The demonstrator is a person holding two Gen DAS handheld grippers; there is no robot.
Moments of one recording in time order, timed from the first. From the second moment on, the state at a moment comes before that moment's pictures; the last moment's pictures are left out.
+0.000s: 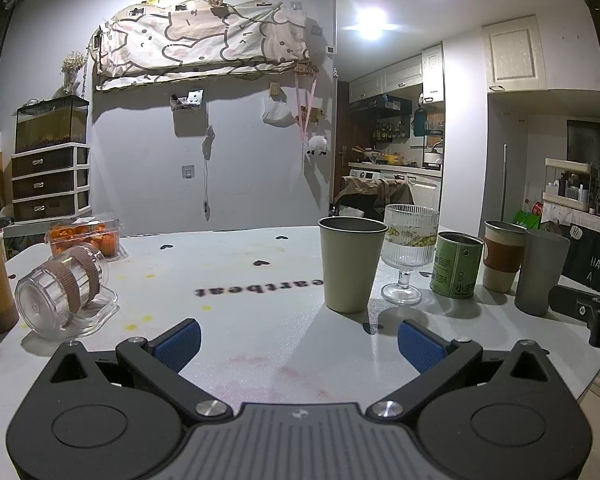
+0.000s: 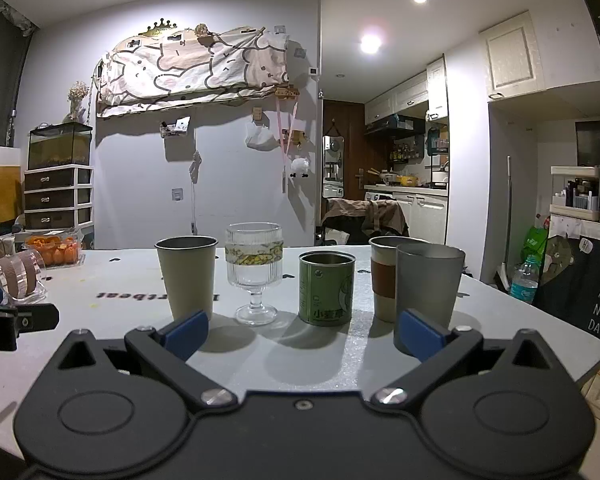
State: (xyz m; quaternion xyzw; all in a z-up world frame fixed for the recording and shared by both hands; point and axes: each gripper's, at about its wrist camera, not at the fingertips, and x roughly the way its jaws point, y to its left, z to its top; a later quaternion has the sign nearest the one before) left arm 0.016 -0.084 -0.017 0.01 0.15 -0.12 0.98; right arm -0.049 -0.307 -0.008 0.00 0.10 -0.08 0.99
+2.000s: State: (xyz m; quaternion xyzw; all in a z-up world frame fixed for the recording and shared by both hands) left arm 0.015 -0.085 -0.017 0.01 0.15 -0.12 0.98; right arm -0.047 -0.309 -0.009 0.00 0.10 -0.08 0.99
